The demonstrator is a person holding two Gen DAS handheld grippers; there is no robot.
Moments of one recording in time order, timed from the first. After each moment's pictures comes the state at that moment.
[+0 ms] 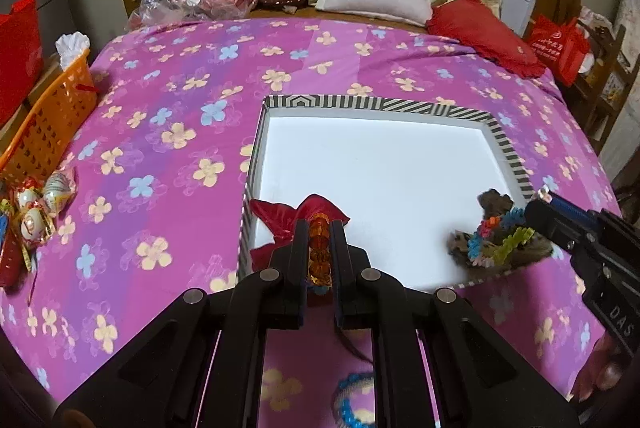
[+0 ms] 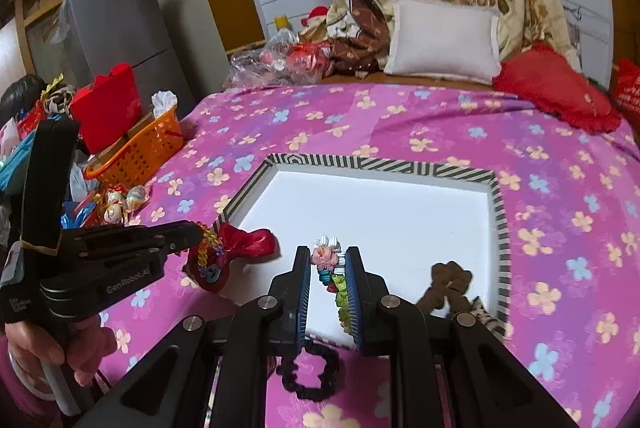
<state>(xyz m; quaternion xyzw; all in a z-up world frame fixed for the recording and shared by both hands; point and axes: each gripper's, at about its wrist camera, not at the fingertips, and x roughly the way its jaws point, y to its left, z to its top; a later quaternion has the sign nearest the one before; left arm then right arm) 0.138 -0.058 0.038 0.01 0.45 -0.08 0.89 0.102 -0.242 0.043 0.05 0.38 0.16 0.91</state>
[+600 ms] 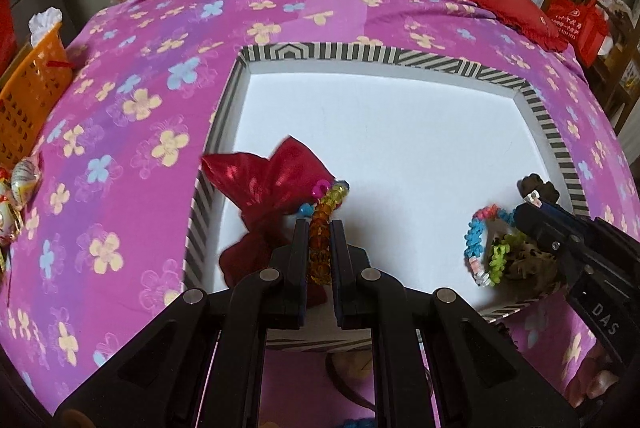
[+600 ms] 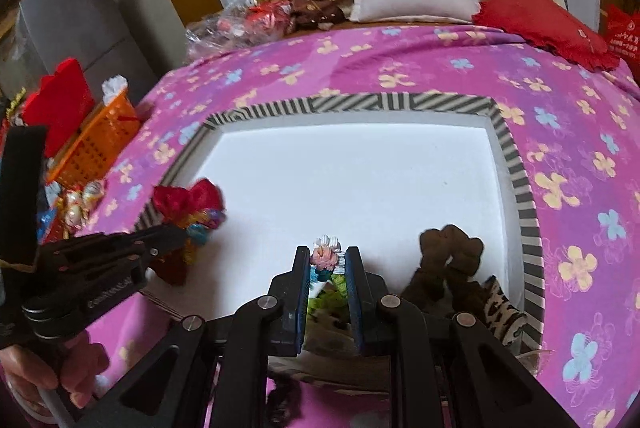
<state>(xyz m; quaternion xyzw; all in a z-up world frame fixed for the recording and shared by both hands) 0.175 -0.078 -0.021 0.02 0.50 -0.07 0.86 0.145 -0.260 -0.026 0.07 0.44 0.11 0.89</state>
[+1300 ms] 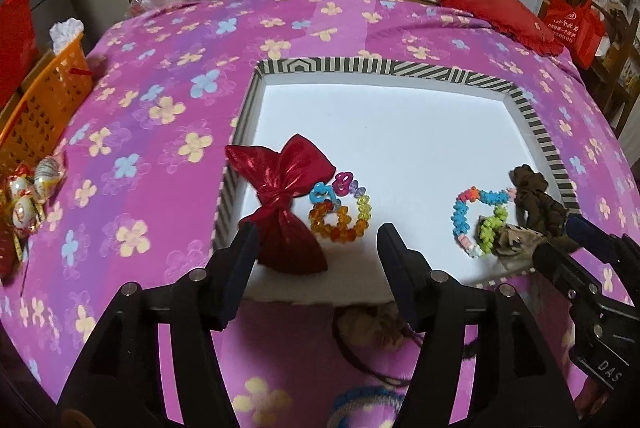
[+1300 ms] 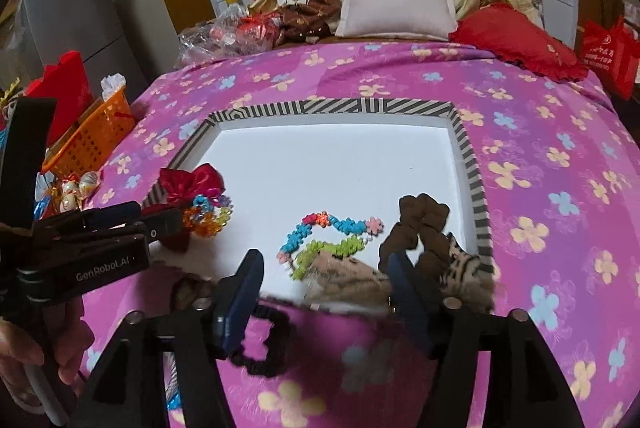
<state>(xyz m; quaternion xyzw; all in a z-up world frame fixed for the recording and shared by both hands) 0.139 -0.071 0.003 0.03 0.47 -0.06 0.88 0.088 -0.260 -0.001 0.05 0.42 0.08 0.90</state>
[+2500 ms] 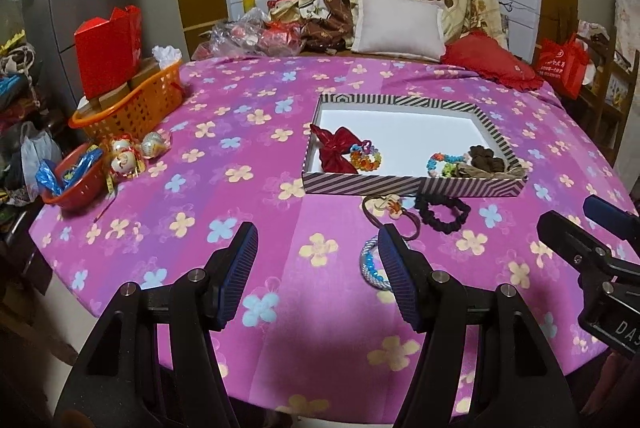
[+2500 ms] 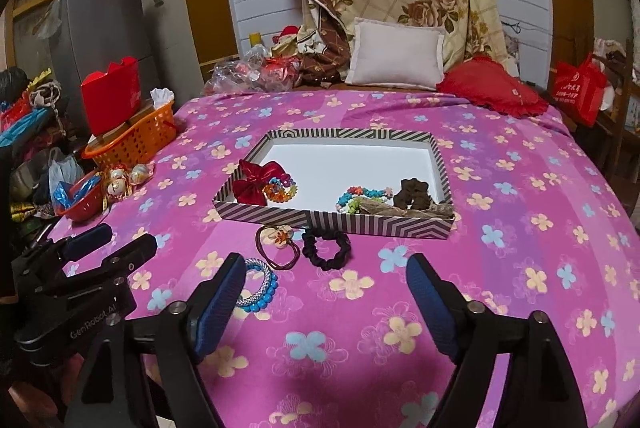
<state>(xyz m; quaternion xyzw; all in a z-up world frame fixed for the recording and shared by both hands) -0.067 -0.033 0.057 0.03 0.35 -0.01 0.94 -0.081 -0.215 0.063 0.02 0.34 0.06 0.94</state>
